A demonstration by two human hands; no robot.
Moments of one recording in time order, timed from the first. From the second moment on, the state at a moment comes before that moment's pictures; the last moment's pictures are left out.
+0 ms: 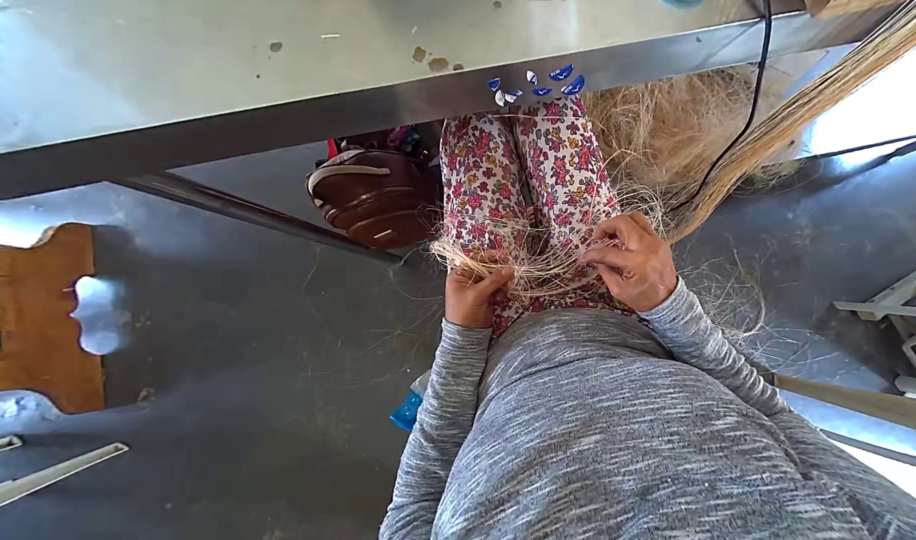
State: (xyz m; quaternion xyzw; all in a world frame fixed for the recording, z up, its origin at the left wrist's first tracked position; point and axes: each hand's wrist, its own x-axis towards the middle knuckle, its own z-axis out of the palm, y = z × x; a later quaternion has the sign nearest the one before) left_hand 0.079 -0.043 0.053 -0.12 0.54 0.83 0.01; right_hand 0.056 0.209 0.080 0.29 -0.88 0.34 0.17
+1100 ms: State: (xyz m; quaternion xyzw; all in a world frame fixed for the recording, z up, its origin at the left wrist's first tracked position) left_hand 0.076 -0.042 0.064 -0.22 0.48 0.85 0.01; right_hand 0.071 0.391 0.108 0.12 -0.54 0.82 0.14
